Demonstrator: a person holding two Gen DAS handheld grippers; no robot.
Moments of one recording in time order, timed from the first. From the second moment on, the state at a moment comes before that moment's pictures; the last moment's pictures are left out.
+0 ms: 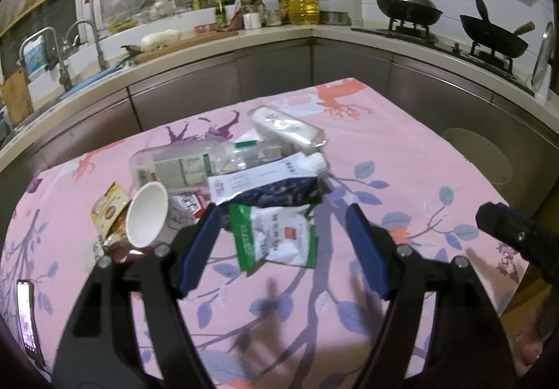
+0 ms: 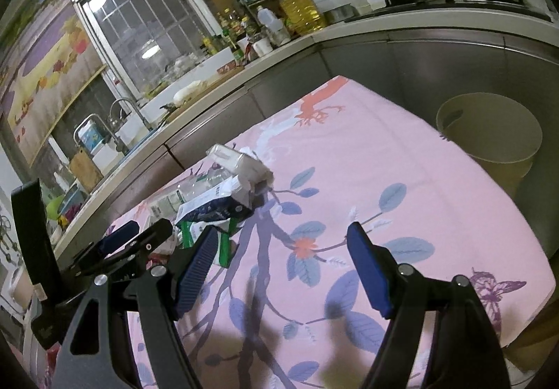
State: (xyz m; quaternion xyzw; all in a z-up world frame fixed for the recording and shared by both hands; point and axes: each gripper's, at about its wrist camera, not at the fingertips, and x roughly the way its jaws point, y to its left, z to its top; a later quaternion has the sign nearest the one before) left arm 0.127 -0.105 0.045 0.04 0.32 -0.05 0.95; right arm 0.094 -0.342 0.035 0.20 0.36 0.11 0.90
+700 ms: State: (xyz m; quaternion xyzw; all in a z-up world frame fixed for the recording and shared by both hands) left arm 0.122 -0.014 0.023 0.00 0.33 0.01 0.94; right arm 0.108 -0.297 0.014 0.17 0.40 0.14 0.89
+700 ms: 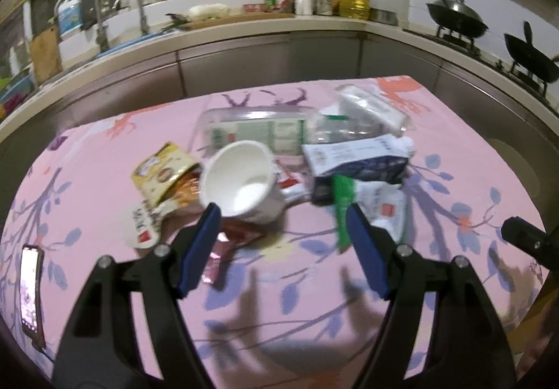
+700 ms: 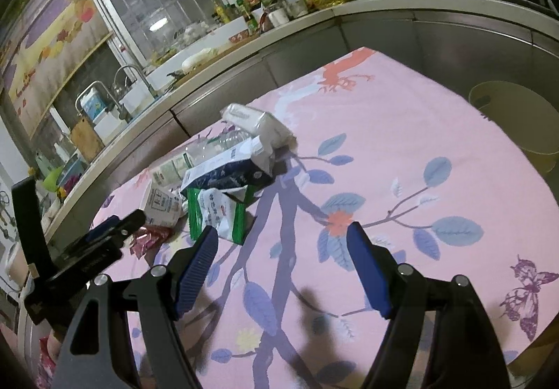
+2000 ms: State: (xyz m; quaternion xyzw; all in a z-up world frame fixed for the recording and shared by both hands) left arm 0.172 0.004 -0.002 -0.01 0.37 -0.04 0.93; right arm 0.181 -0.214 -0.036 0.14 0.47 0.25 0.83
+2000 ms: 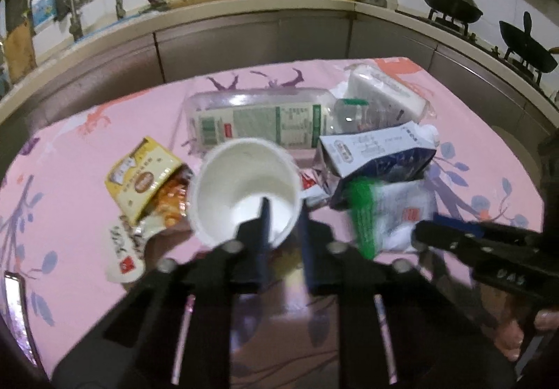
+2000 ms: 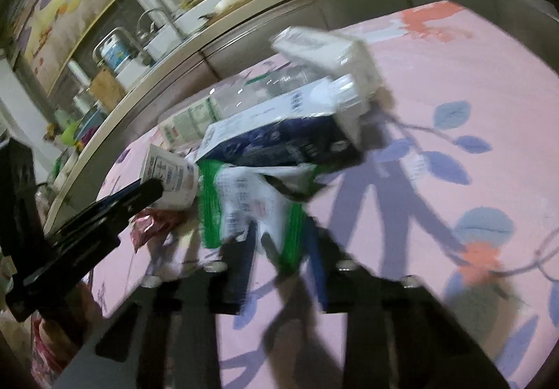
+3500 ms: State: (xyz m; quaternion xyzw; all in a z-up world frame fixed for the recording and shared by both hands) left arm 0.309 -0.478 0.013 0.06 0.45 -0.39 0.80; right arm 0.187 -0.627 -0.046 0.30 0.37 -0.07 0.88
